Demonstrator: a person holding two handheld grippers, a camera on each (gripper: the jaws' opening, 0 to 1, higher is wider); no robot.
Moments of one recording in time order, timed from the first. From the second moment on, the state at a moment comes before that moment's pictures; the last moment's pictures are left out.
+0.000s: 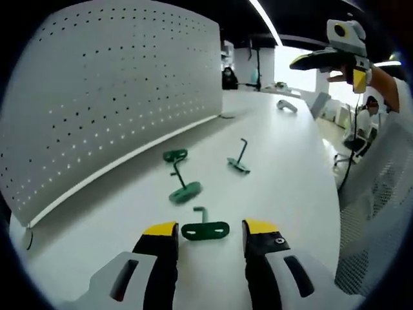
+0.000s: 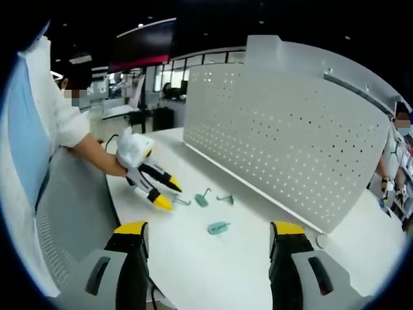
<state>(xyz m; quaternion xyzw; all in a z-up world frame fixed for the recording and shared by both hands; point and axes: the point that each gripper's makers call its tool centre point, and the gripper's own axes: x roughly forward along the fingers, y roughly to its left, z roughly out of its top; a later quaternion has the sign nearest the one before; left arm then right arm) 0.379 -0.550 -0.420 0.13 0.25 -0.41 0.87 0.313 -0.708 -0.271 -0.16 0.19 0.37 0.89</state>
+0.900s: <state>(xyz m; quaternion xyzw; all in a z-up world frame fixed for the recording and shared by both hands) 0.380 -0.549 -0.424 0.14 0.25 -0.42 0.86 0.313 -0.706 -0.272 -0.16 0.20 0.37 0.89</state>
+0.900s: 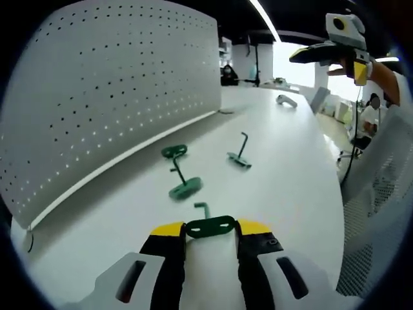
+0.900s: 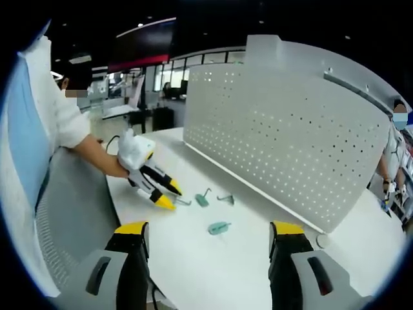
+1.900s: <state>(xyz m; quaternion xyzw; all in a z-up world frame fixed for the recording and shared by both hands) 0.366 -0.544 -0.377 0.17 0.21 -0.44 0.86 0.312 -0.684 -0.264 -0.16 0.18 0.39 0.89</state>
